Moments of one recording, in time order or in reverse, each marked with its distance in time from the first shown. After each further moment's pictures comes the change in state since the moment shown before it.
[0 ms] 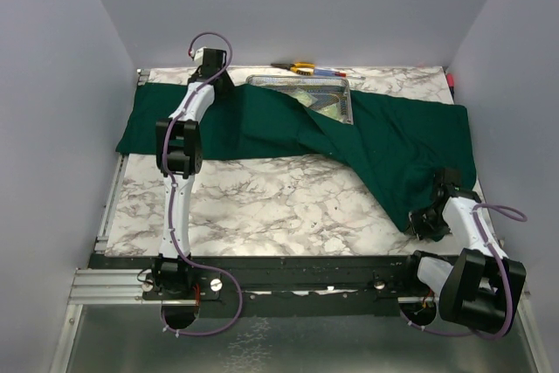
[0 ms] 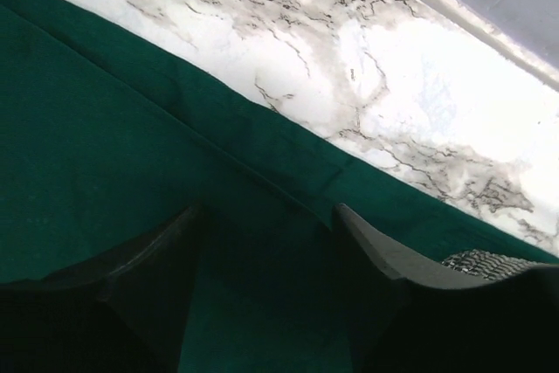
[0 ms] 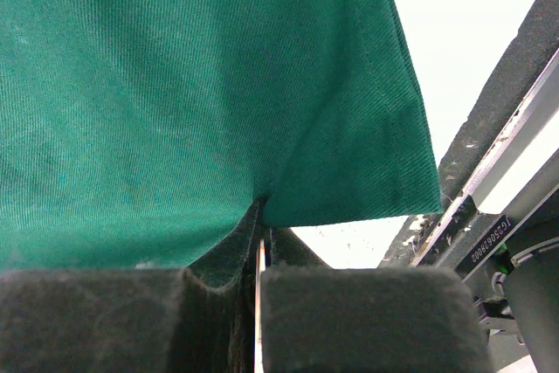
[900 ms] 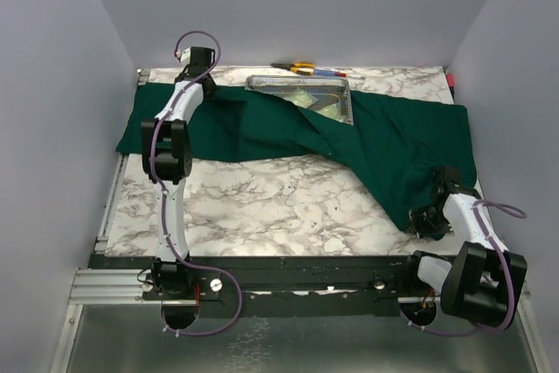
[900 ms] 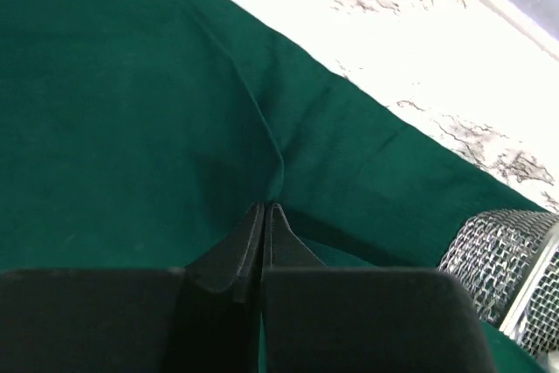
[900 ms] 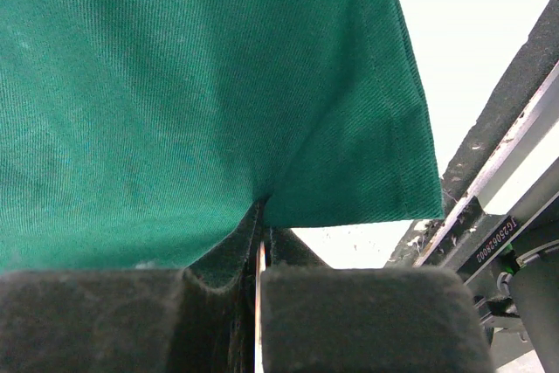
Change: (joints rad) left arm 0.034 -0.151 -0.169 -0.028 -0.012 0.007; right arm 0.000 0.039 0.016 0.010 0.000 0.000
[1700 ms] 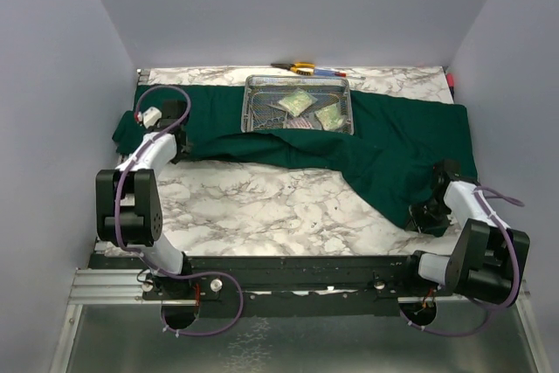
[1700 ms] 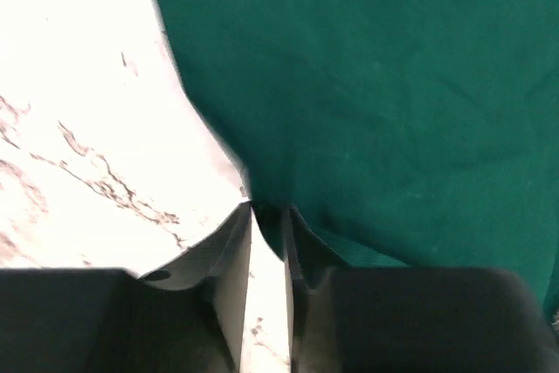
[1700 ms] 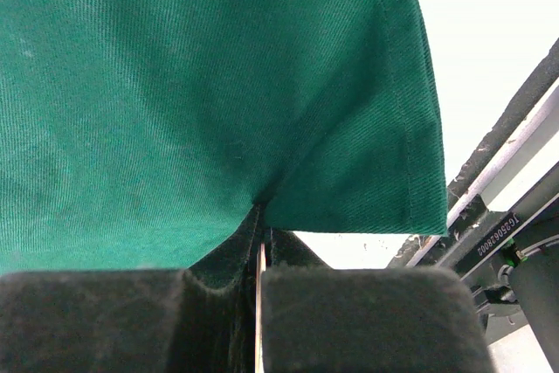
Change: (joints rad) left arm 0.071 -0.776 -1.012 -0.025 -0.163 -0.195; right arm 0.000 0.135 0.067 0.005 -0.002 -0.033
